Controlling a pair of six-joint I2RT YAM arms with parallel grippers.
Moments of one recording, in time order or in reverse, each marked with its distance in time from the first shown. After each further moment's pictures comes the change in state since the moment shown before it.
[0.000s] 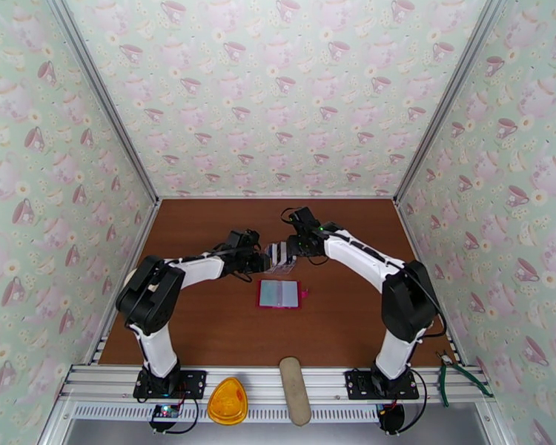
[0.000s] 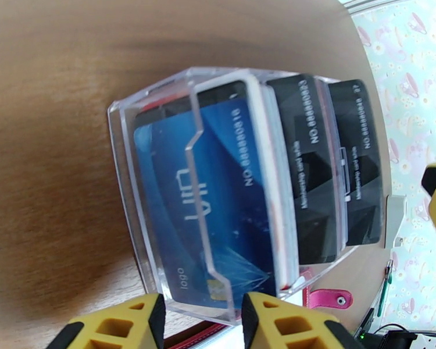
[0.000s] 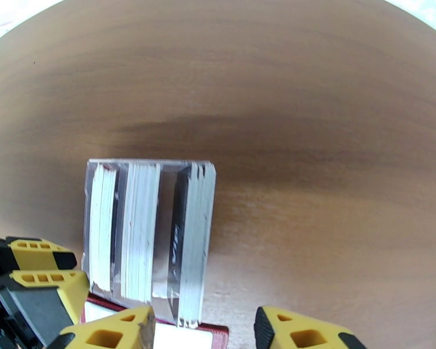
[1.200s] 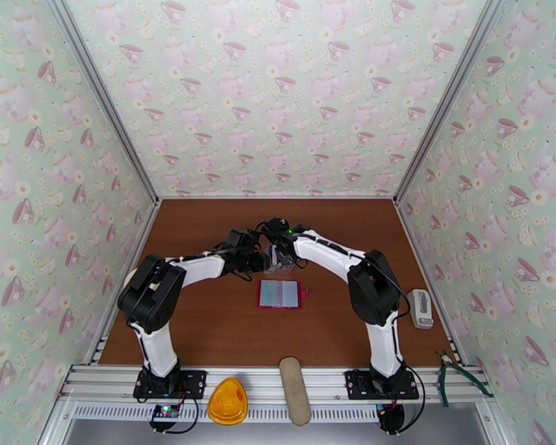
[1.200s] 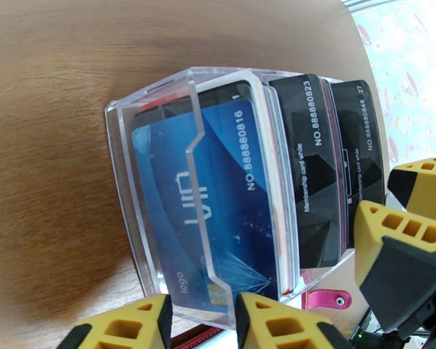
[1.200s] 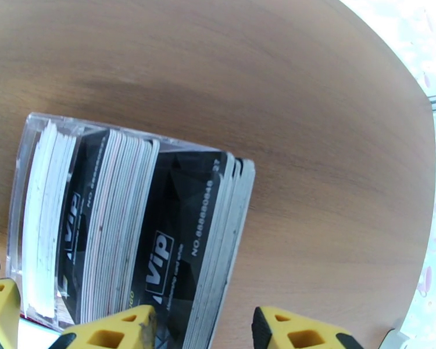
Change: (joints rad) left arm 0.004 0.014 0.014 -0.008 0.018 0.000; right arm 0.145 0.233 0.202 -0.219 0.333 -0.109
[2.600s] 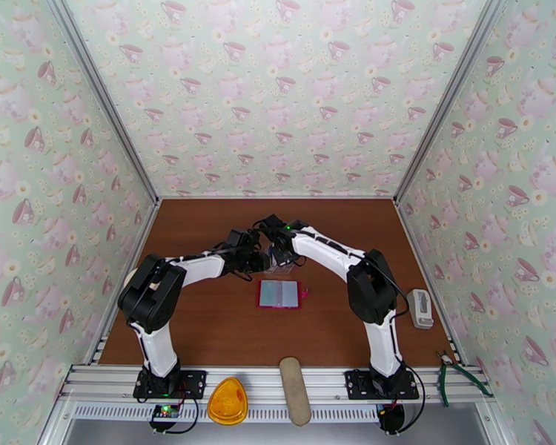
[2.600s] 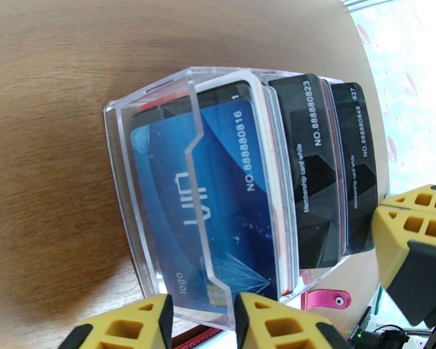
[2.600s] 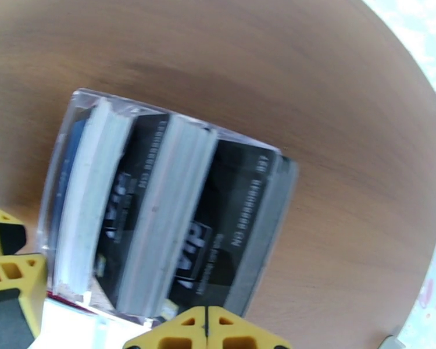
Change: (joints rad) left arm 0.002 0.003 0.002 0.000 0.003 0.000; right arm 0.003 0.014 0.076 -0.053 -0.140 -0.047
